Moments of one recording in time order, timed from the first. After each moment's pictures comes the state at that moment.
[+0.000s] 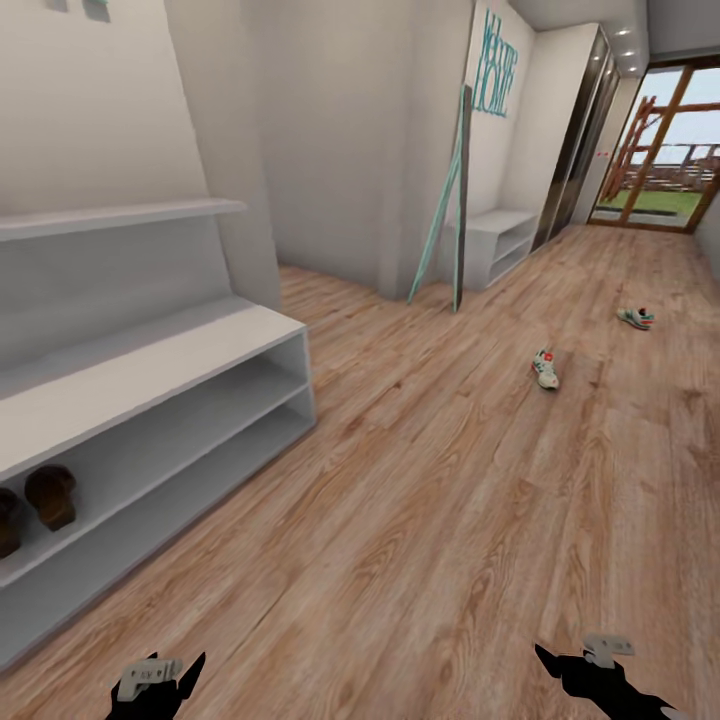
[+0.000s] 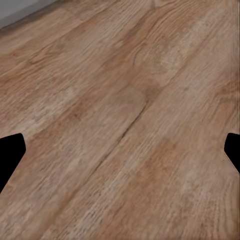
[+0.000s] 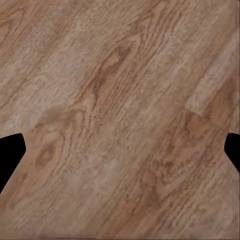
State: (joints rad) left arm -0.17 0.17 0.26 -0.58 0.11 -0.34 -0.47; right arm -0.48 -0.30 -0.46 -0.13 0.19 -0.23 0.48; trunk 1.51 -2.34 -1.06
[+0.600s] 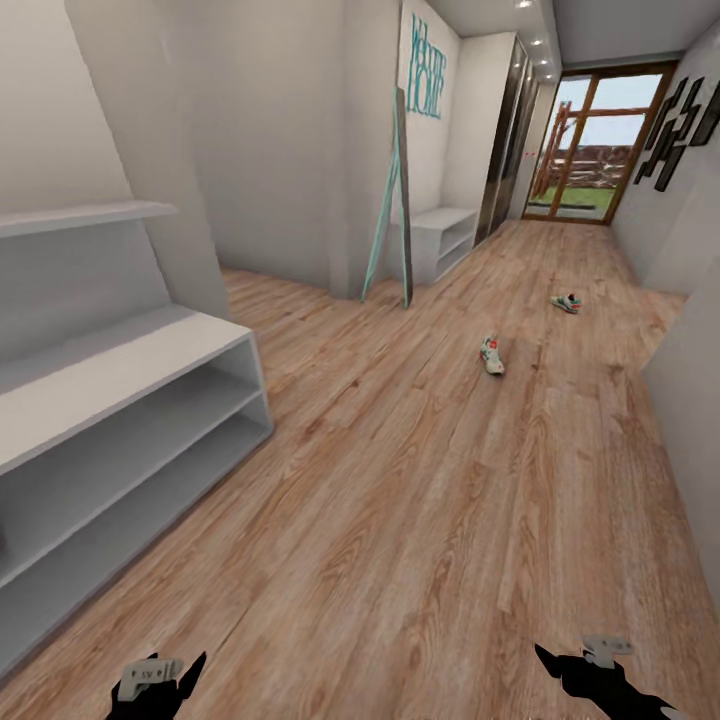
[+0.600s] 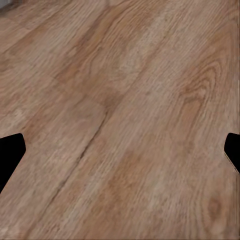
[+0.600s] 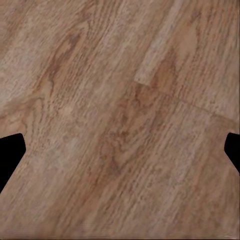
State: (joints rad) left arm -0.17 0.17 0.26 -0.58 0.12 -0.34 -0.47; right arm -0.48 -0.30 -0.46 -0.13 0.19 -0.23 0.48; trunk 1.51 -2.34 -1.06
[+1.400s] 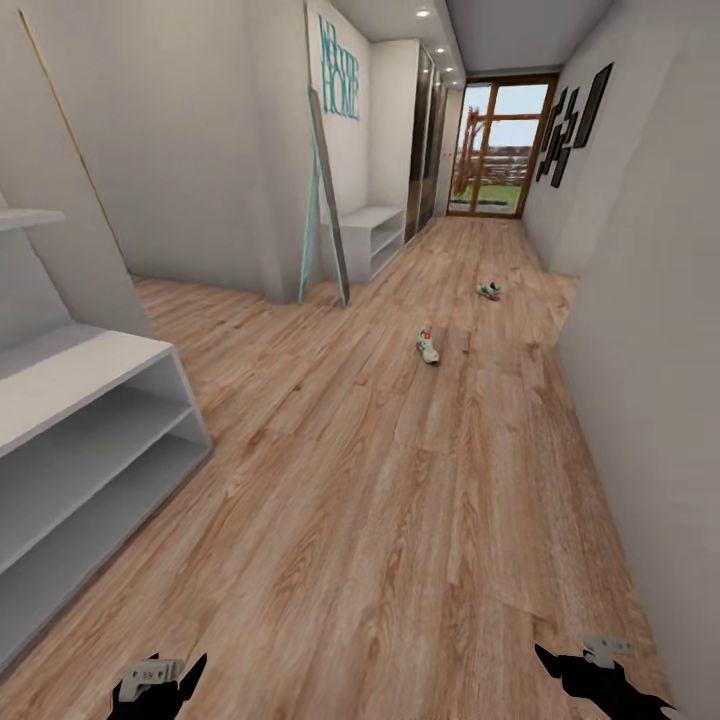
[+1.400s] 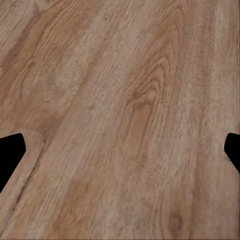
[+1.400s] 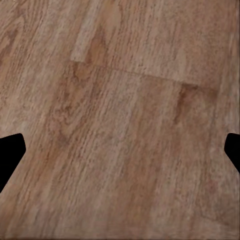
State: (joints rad) left arm -0.17 0.17 0.25 -0.57 0.11 -0.34 -0.47; right arm -0.48 -0.30 -0.46 -0.13 0.19 -0.23 0.48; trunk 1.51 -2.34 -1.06
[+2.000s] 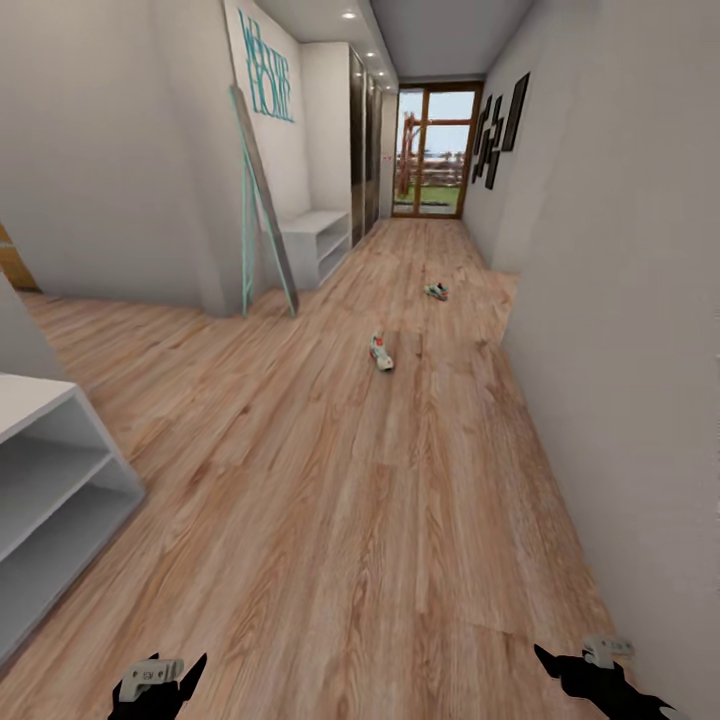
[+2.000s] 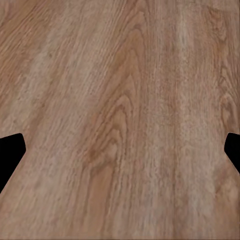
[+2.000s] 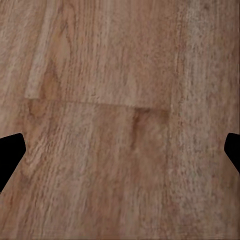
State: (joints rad) left arm -0.17 0.17 0.25 -0.57 0.11 -0.34 -0.47; right arm -0.48 -0.29 -0.46 -0.13 0.19 -0.23 0.48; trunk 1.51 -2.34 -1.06
